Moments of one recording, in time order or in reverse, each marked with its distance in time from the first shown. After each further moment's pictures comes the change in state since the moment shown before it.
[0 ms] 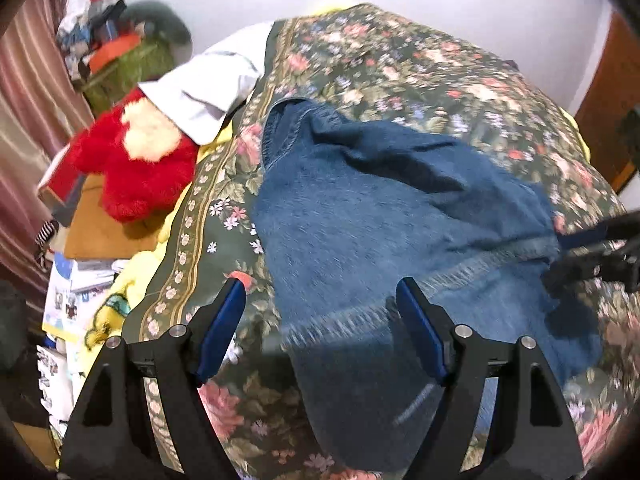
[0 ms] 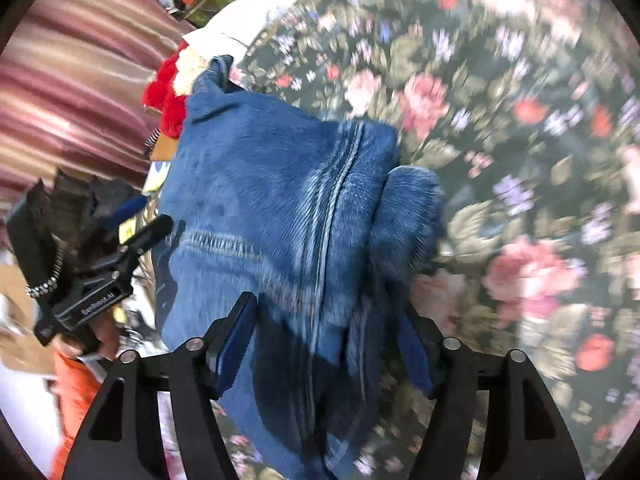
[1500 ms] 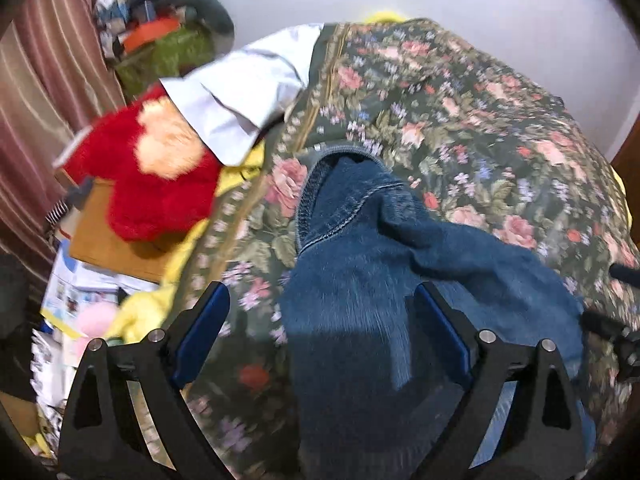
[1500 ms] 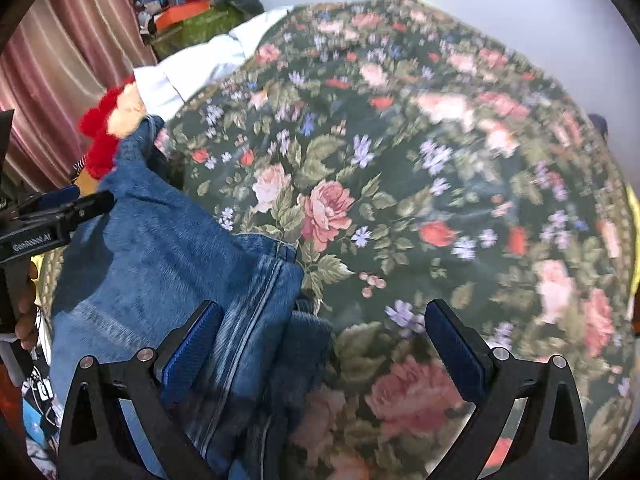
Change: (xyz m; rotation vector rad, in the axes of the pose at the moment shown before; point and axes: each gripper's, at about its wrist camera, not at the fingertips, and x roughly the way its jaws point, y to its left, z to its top) left arm 0.048 0.025 0.061 -0.150 -0.021 0.113; right arm -0.004 -0.018 0.031 -0.102 -0.262 -0.342
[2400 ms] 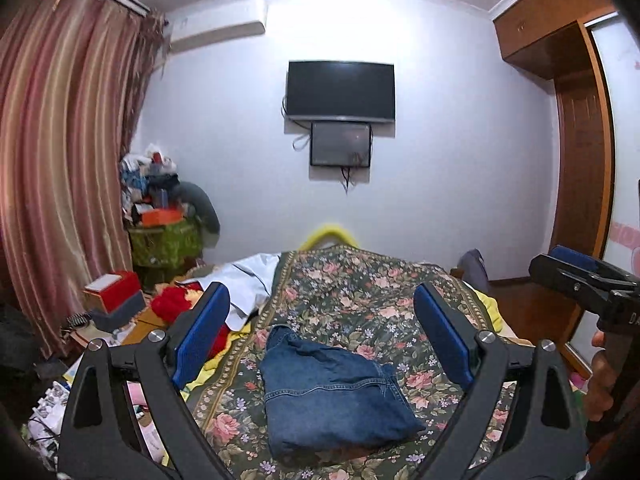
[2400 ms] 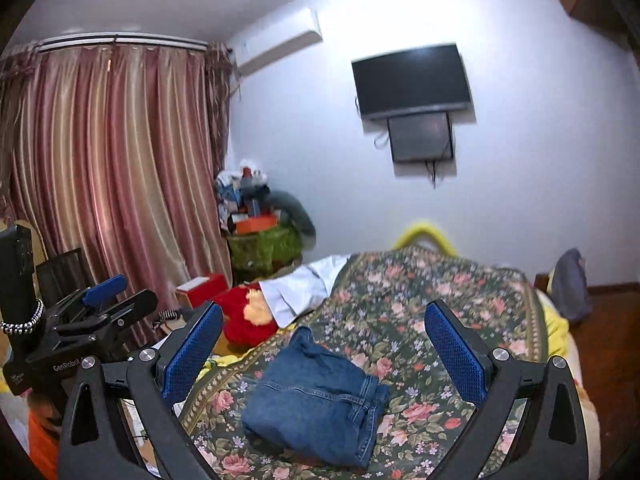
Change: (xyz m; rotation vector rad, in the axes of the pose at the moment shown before) left arm -0.376 -0.030 -0.138 0.011 -0.764 -0.135; right arm -0.386 0.090 -0.149 -0.028 -0.826 0.093
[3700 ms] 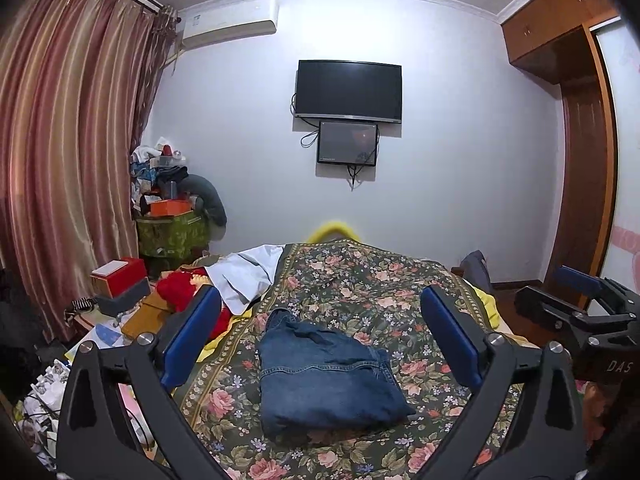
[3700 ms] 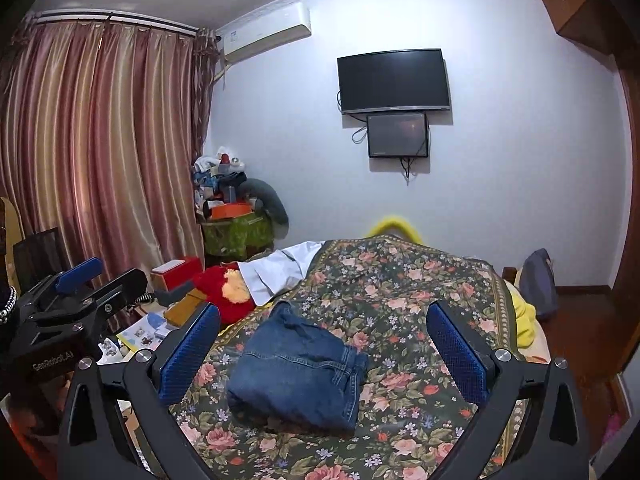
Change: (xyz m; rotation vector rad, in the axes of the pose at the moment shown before) left arm -0.024 -0.015 -0.031 -0.040 0.009 0.032; right arm -0.035 0.024 -0.039 -0.041 0.040 -0.114
